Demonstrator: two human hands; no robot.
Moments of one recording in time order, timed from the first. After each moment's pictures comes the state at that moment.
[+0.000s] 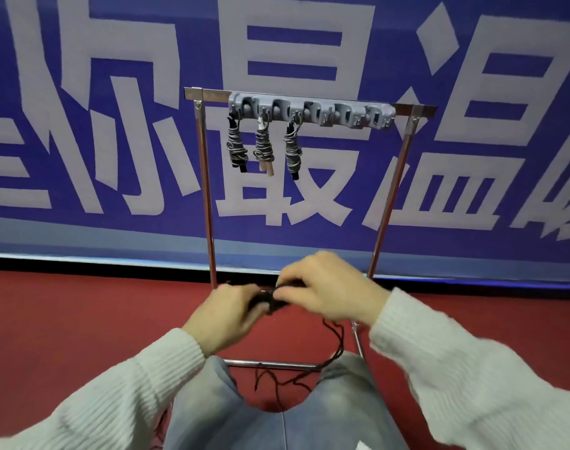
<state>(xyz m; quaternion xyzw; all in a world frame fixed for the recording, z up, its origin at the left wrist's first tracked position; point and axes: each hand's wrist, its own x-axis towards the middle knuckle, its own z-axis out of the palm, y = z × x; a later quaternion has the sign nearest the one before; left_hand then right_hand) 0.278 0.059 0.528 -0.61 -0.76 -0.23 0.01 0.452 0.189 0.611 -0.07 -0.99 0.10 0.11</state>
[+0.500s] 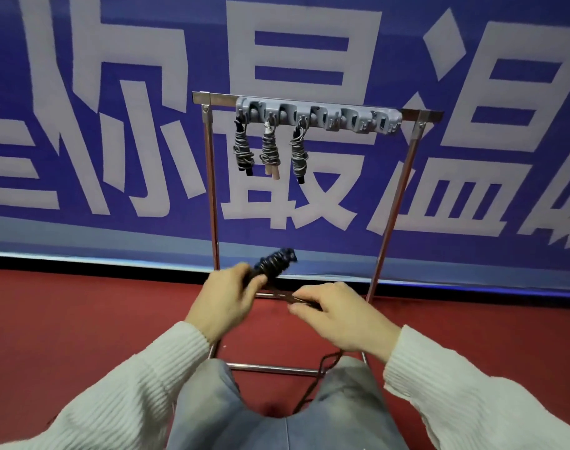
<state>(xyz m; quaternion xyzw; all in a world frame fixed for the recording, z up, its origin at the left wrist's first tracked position) 0.274 0.067 0.540 -0.49 -0.79 -0.37 0.04 0.466 0.189 0.574 -0.14 -0.96 0.20 0.11</state>
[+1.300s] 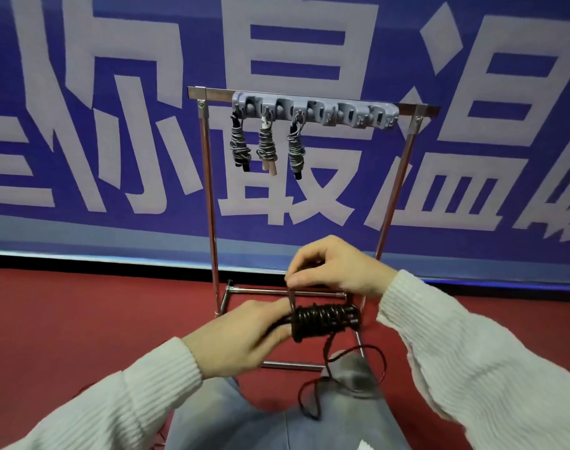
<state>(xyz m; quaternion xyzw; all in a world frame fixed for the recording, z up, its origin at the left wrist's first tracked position) 0.319 0.031 0.563 -0.75 -0.59 -0.27 -0.11 0.451 0.217 0.623 -0.08 -0.90 0.41 0.10</state>
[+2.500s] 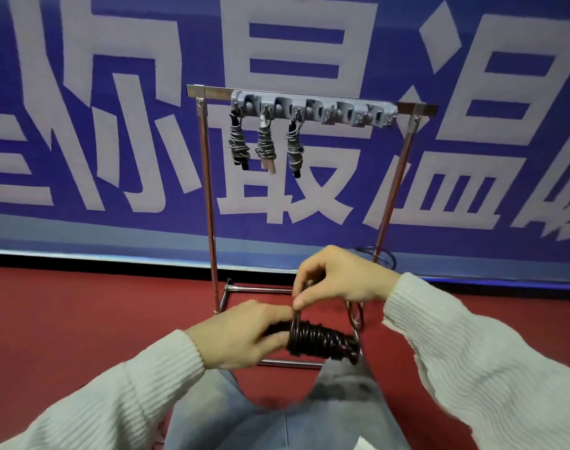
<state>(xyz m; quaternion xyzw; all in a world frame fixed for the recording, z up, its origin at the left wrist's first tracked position) 0.317 0.039 0.562 -0.71 -0.65 -0.19 -0.18 0.459 0.216 0.617 -0.09 -0.93 0.35 0.03</state>
